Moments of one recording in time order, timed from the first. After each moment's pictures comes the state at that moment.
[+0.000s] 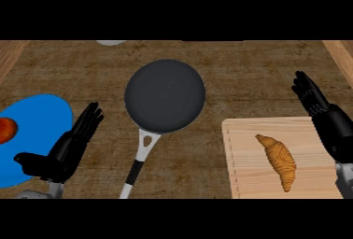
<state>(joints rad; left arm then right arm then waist) -0.03 0.44 -0.29 -1.47 0.42 0.06 -0.16 -0.14 -0.58 0.18 -1.65 -0.25 -0.11 0.03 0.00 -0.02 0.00</state>
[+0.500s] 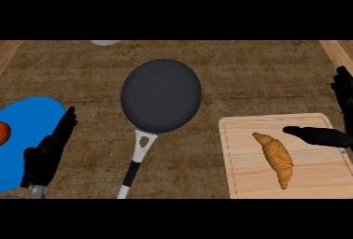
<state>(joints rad) 0.01 0.52 -0.26 -1.45 0.24 0.24 -0.05 -0.13 -0.59 0.06 -1.59 -0.13 -0.30 0.12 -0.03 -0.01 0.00</state>
